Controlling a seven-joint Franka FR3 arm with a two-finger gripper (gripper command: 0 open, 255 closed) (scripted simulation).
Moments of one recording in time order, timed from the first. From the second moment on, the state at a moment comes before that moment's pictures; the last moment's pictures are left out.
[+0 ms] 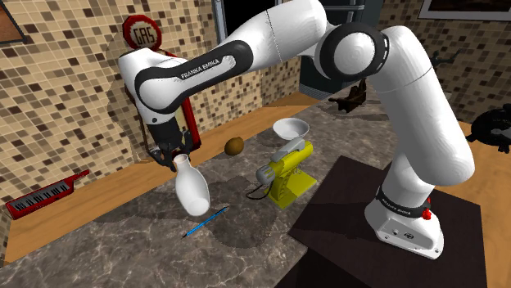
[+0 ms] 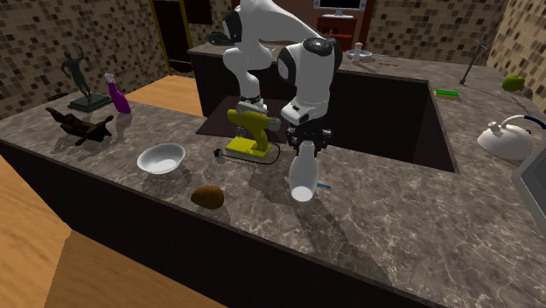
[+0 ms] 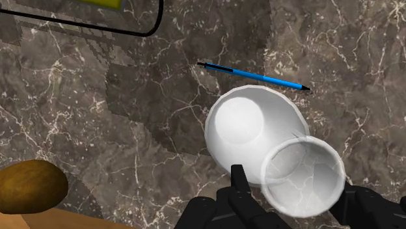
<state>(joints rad) 0.28 0.64 0.35 -1.29 -0.14 1.80 0.55</state>
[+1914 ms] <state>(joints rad) 0.32 0.65 0.35 -0.97 -0.14 1.50 0.55</state>
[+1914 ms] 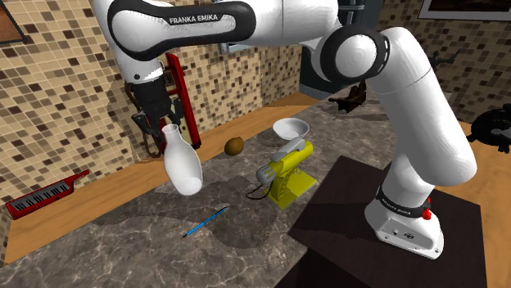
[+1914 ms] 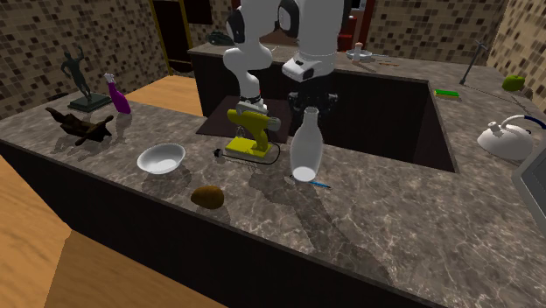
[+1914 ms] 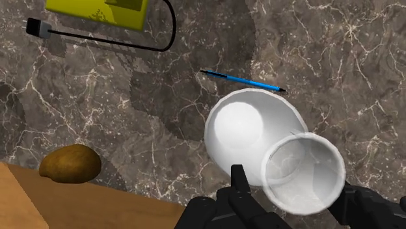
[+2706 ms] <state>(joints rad) 0.15 0.38 0.35 -1.24 -0.07 1.50 0.43</state>
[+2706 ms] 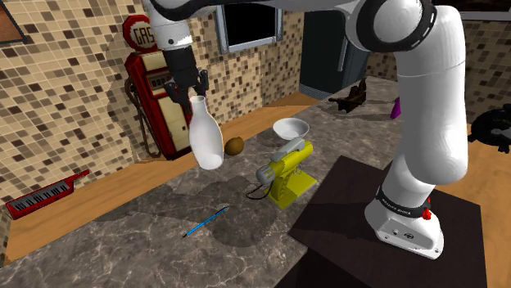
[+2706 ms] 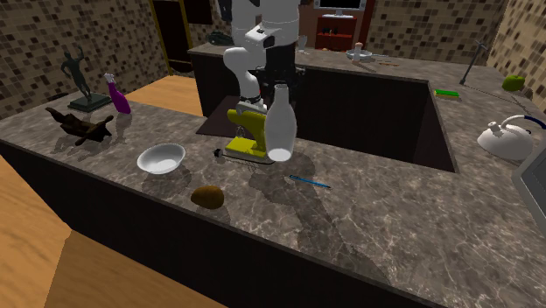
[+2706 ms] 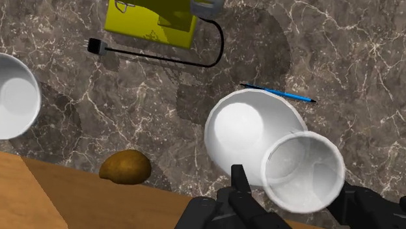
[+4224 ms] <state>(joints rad) -0.16 -0.01 0.16 -1.43 0.00 1.31 -0.06</state>
